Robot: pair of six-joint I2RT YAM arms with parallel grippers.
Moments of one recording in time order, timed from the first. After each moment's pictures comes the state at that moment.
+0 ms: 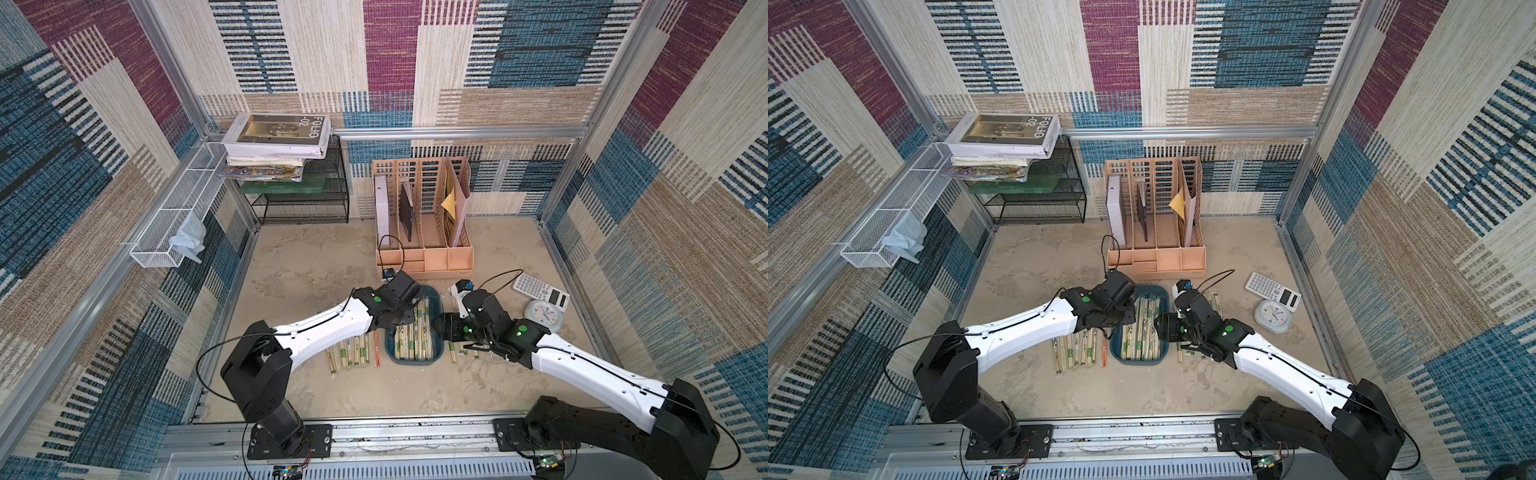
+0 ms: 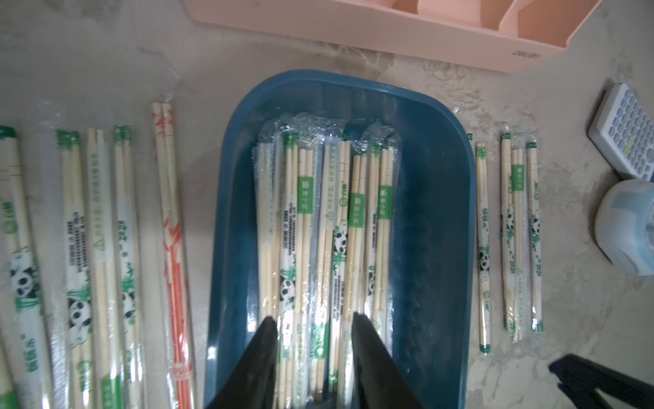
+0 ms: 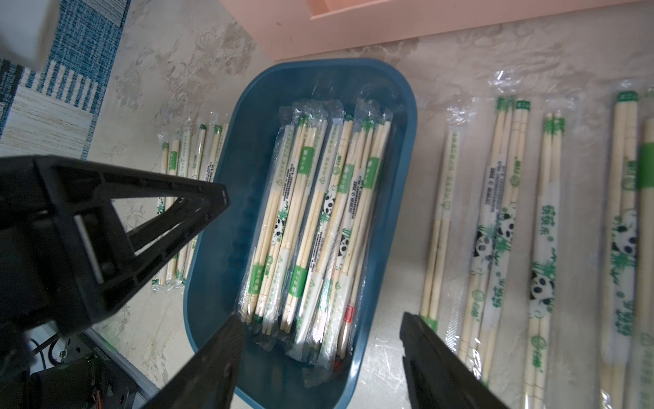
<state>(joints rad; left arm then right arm) -0.84 1.69 1.24 -0.61 -0.17 -0.87 0.75 1.10 0.70 -0.37 0.04 0.62</state>
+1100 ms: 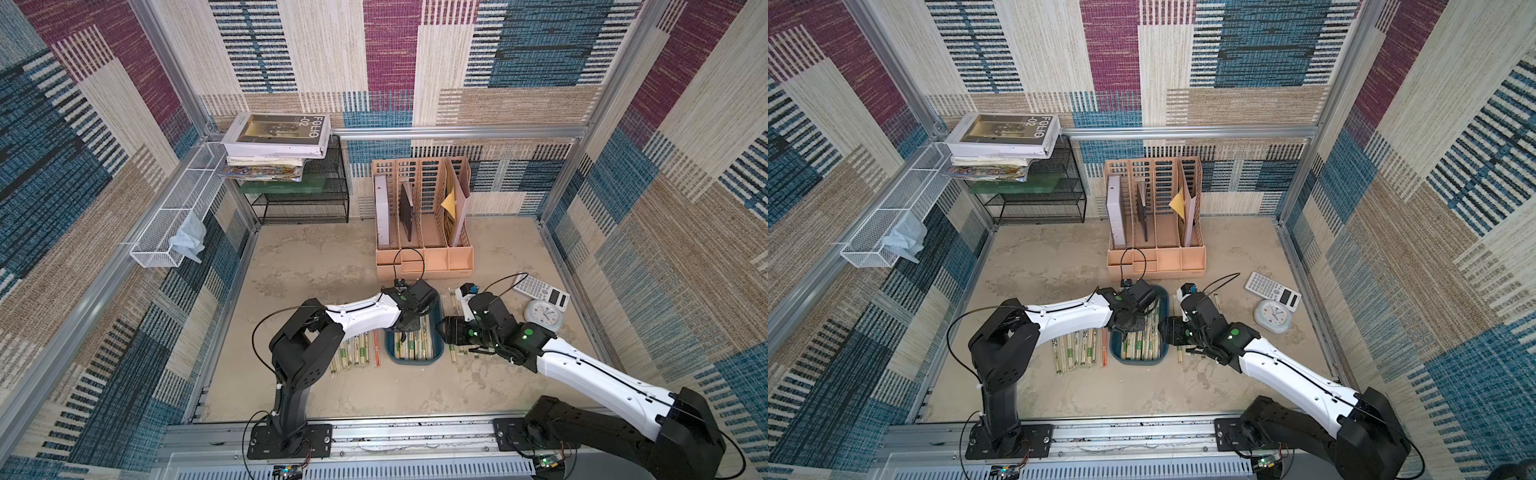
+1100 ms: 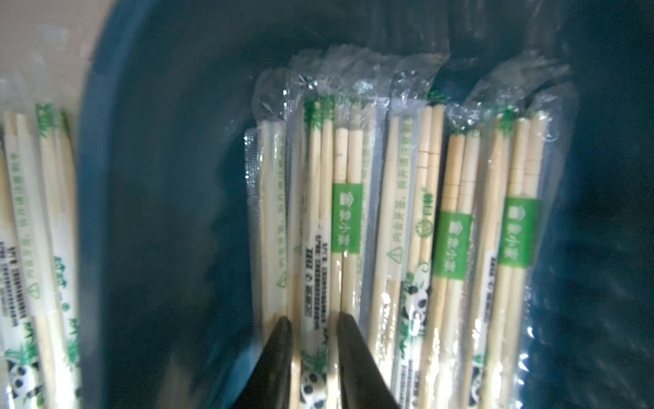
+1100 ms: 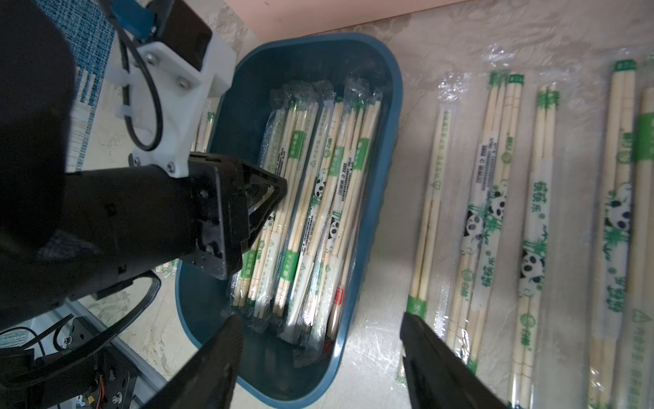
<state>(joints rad) -0.85 1.94 1.32 -0.66 -0.26 -0.84 0.72 1.06 0.66 -0.39 0.00 0.61</state>
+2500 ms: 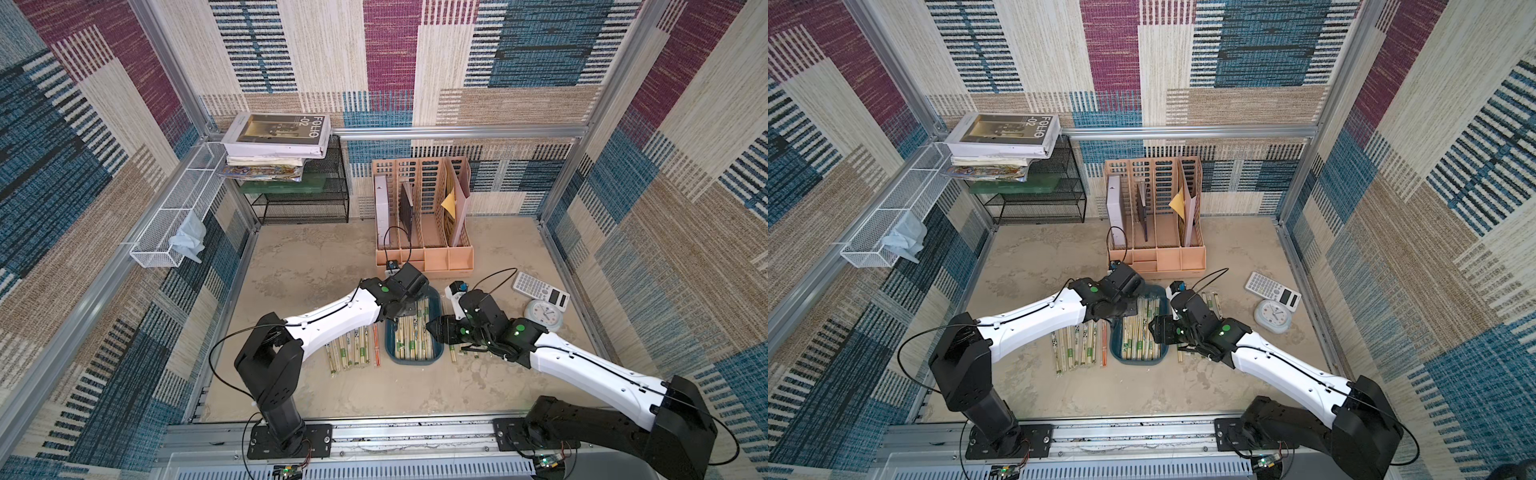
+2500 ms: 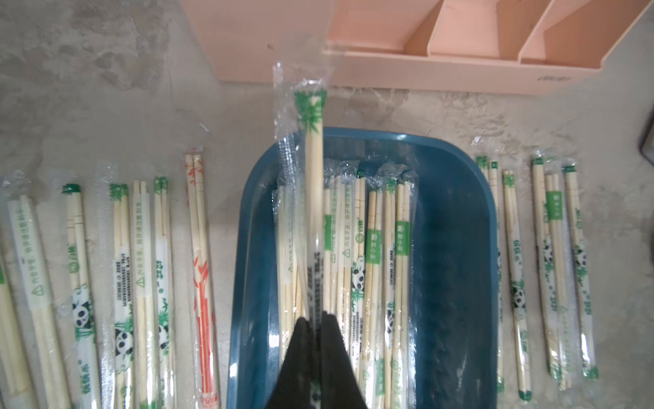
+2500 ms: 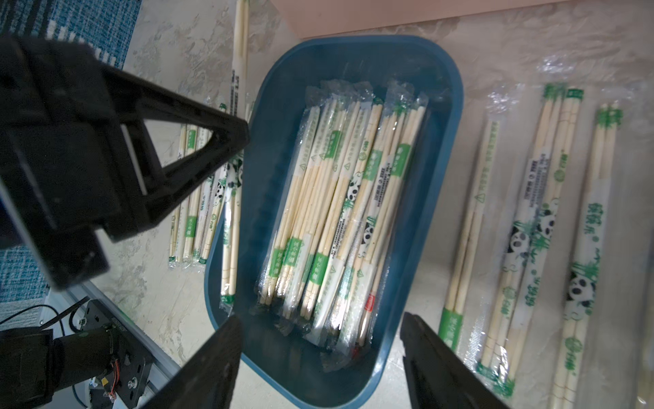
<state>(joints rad) -0.81 1.69 1.32 -0.69 -0.27 -0.80 0.80 1.13 0.74 -0.38 0.00 0.61</state>
